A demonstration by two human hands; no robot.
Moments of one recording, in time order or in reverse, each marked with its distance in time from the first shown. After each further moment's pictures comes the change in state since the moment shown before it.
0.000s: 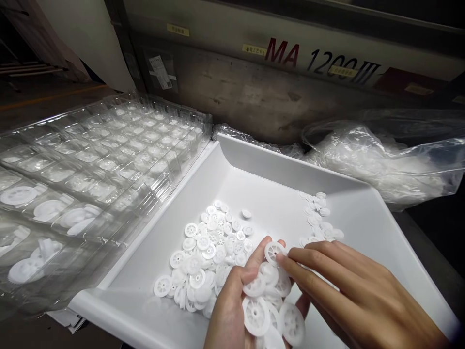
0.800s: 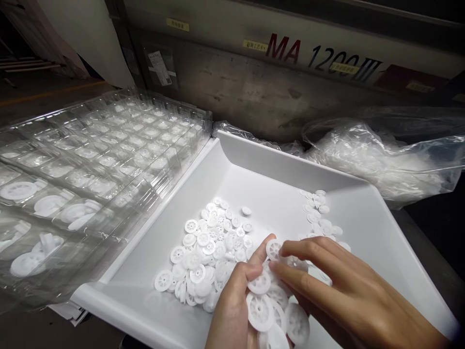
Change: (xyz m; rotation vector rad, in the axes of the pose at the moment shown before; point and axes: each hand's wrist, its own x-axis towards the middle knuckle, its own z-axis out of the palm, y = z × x) left_hand 0.004 -0.001 -0.010 0.016 -0.172 -0.109; right_hand 0.002 -0.002 -0.003 0.058 -0.041 0.029
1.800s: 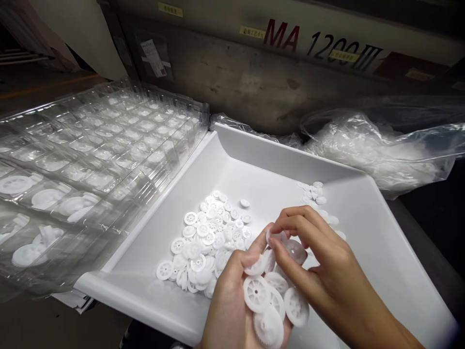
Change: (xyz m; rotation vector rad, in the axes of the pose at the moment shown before) left_hand -0.002 0.000 -0.003 0.070 -0.170 0.001; right_hand 0.018 -0.020 0.020 0.323 0.130 0.524
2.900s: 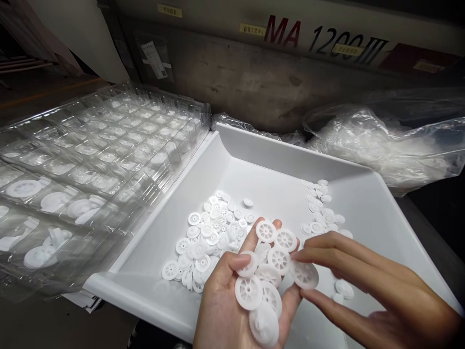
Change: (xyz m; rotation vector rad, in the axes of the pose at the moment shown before) left_hand -0.014 0.011 0.007 -0.197 0.093 0.048; right_hand -0.024 0.010 -0.037 -0.099 -0.224 -0.120
